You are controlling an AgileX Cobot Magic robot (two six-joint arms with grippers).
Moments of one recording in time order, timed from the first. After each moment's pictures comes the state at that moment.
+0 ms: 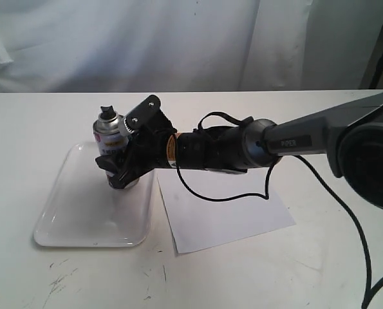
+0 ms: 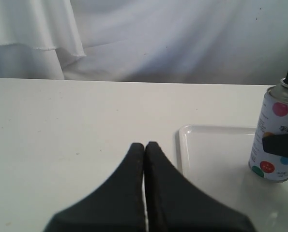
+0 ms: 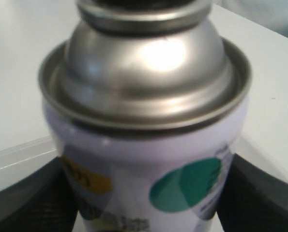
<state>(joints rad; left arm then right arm) 0.05 0.42 -0.14 -0.50 0.06 0.50 0.60 2.35 -1.50 -0.98 -0.59 0.71</state>
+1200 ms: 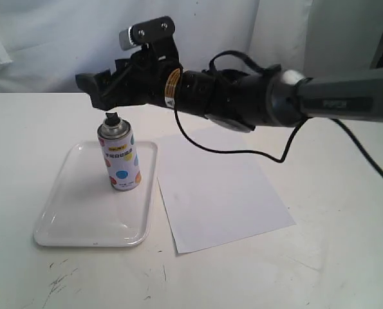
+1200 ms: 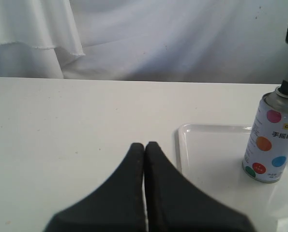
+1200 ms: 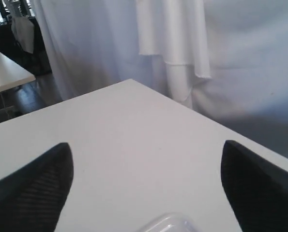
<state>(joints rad) 0.05 0.42 -0.14 -0.50 0.06 0.50 0.60 2.15 -1.52 -0.78 -0.56 0.78</state>
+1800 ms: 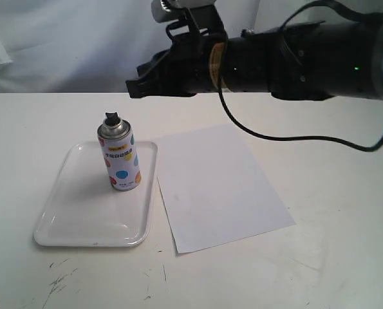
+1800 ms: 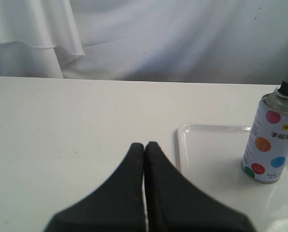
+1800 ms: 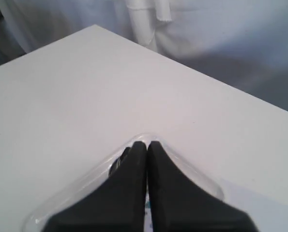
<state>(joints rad) 0.05 0.42 -0.14 -0.51 0.06 0.50 0.56 1.80 -1.30 -1.48 -0.30 1.49</state>
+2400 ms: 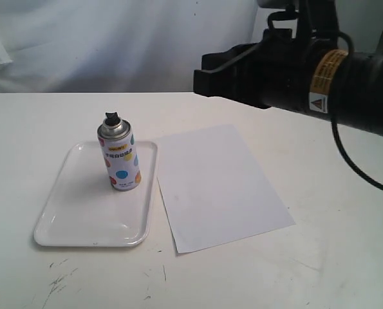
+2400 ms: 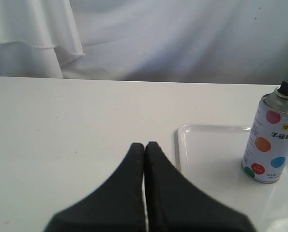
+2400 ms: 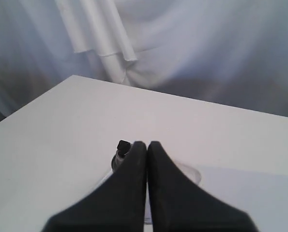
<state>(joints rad) 0.05 0.42 -0.14 -0.51 0.06 0.50 0.56 1.36 -0.87 -0.66 -0.21 0.87</state>
